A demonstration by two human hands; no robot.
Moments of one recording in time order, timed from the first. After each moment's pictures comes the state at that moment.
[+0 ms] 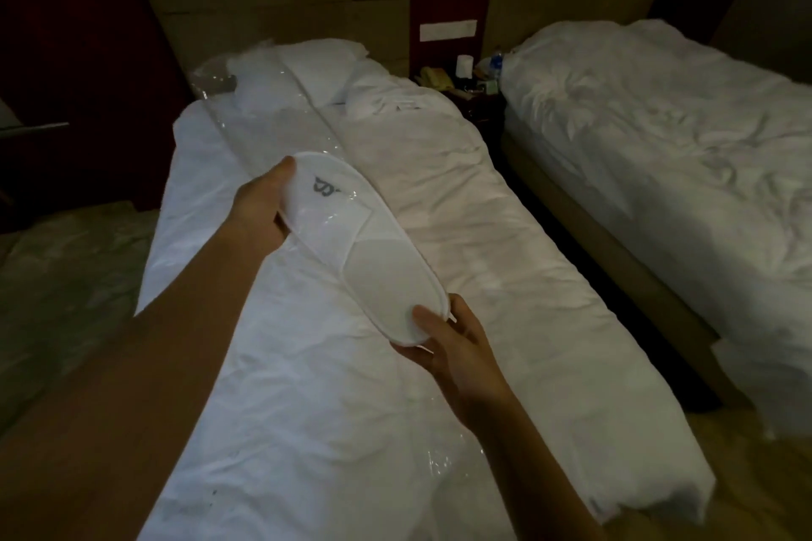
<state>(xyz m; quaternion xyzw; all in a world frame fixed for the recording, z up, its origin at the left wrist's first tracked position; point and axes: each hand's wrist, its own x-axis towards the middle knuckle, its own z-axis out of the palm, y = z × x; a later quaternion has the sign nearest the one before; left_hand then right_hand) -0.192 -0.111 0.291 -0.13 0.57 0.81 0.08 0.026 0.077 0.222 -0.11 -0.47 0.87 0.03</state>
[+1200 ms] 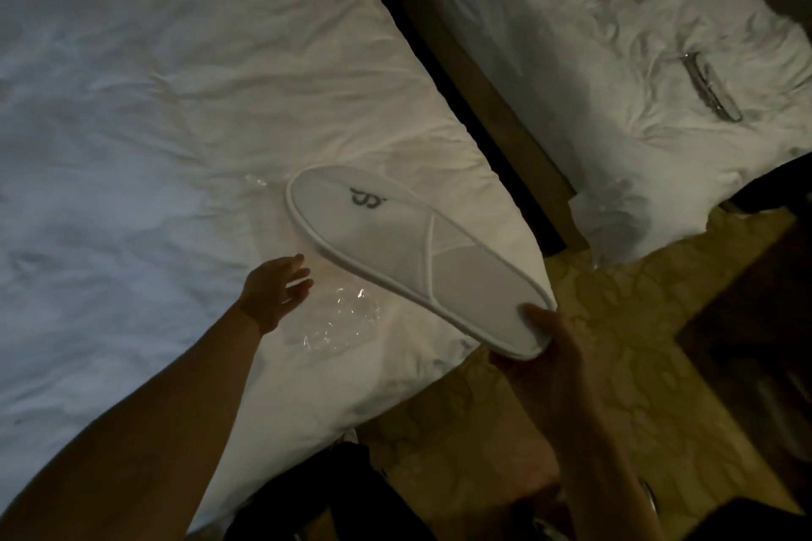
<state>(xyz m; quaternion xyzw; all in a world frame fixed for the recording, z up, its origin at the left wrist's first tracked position) -0.033 0.013 0.000 -0.23 0.58 0.68 0.38 0.197 0.231 0.144 -0.37 -0.40 0.83 0.12</state>
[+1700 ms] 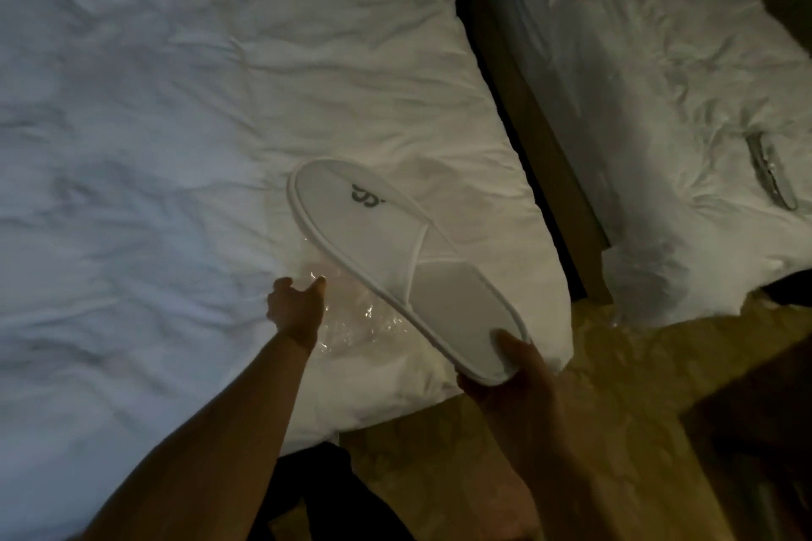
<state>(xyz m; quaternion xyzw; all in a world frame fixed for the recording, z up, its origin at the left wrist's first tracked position) 0.007 0.014 -0.042 -0.35 0.75 0.51 0.21 0.164 0.189 0.131 -0.33 -0.43 0.84 0.00</state>
